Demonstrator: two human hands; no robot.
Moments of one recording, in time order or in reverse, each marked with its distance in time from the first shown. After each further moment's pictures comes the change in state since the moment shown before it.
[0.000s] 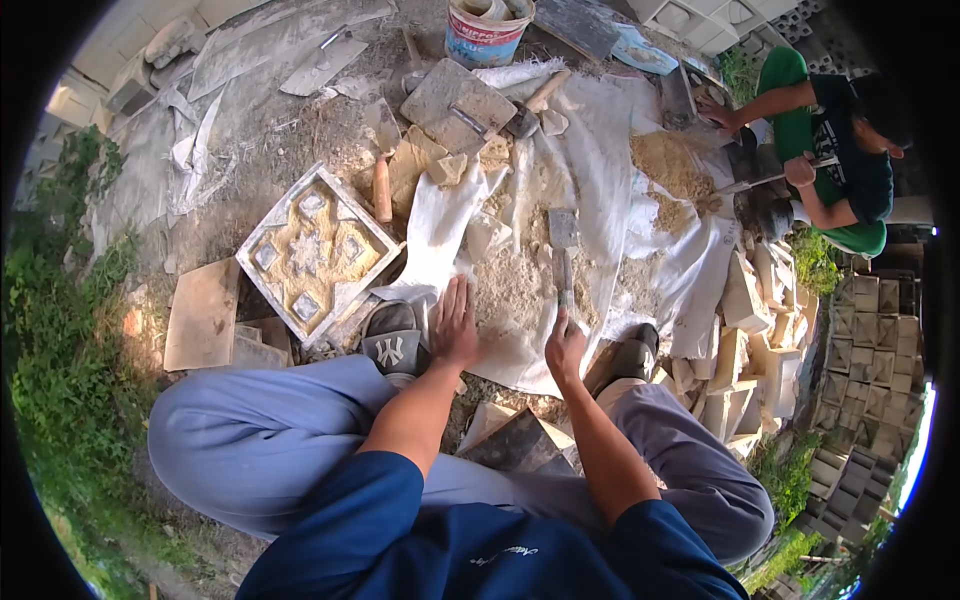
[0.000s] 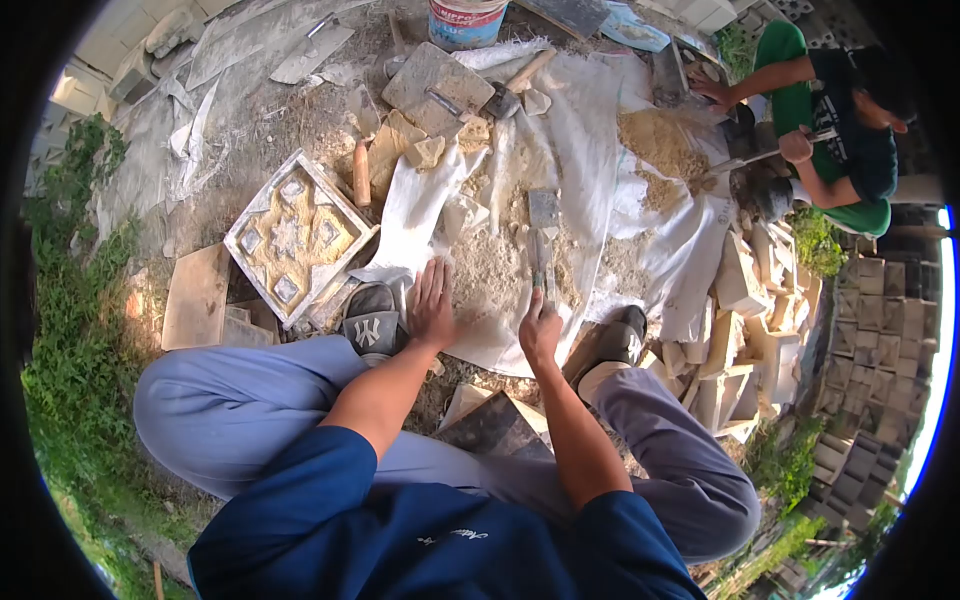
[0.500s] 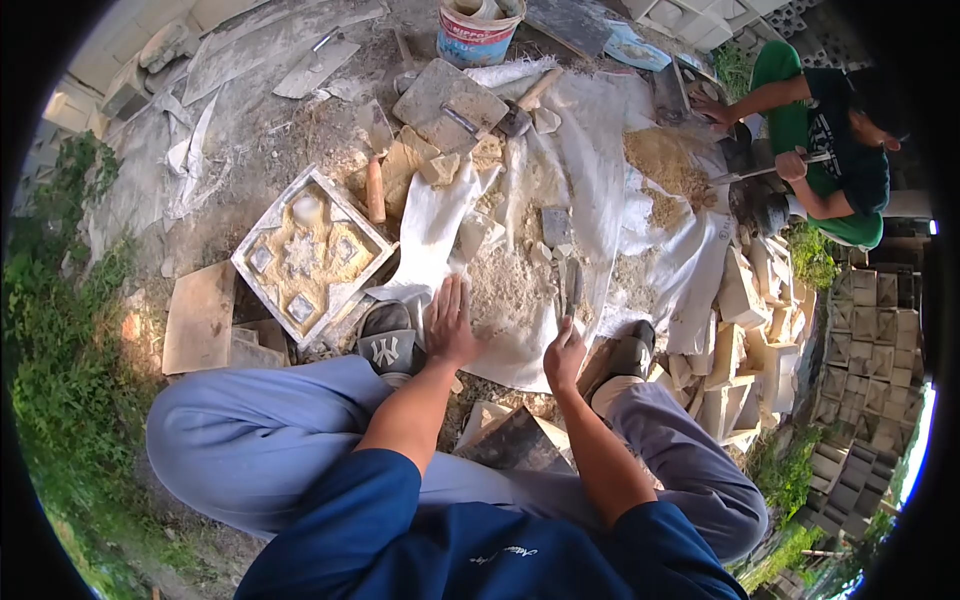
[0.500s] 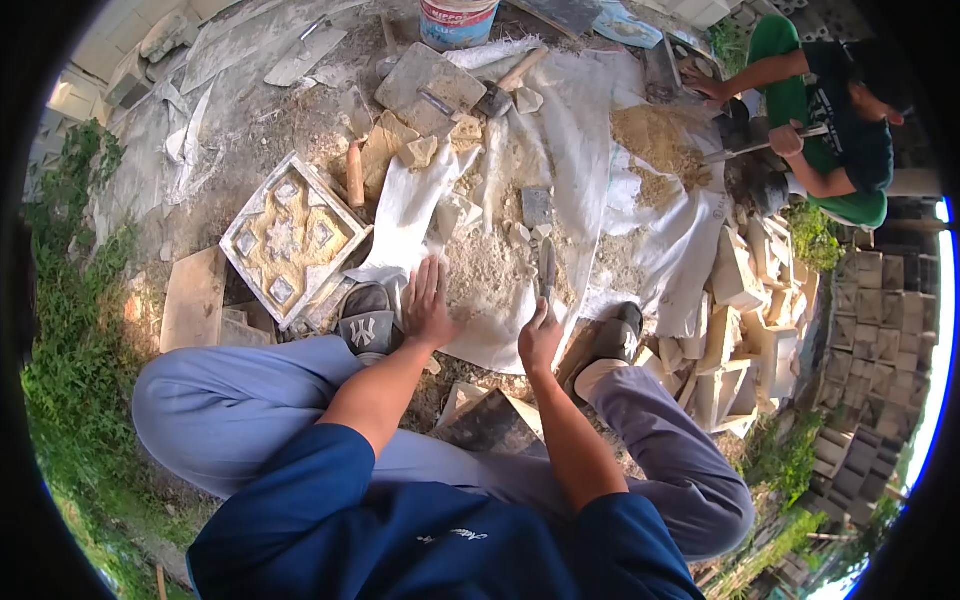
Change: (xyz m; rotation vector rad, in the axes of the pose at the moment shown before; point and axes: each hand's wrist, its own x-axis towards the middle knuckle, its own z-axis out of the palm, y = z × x) left_hand 0.001 0.005 -0.011 -0.171 -0.028 -0.027; right_hand -0.007 0.032 0.009 0.161 0.219 -0.129
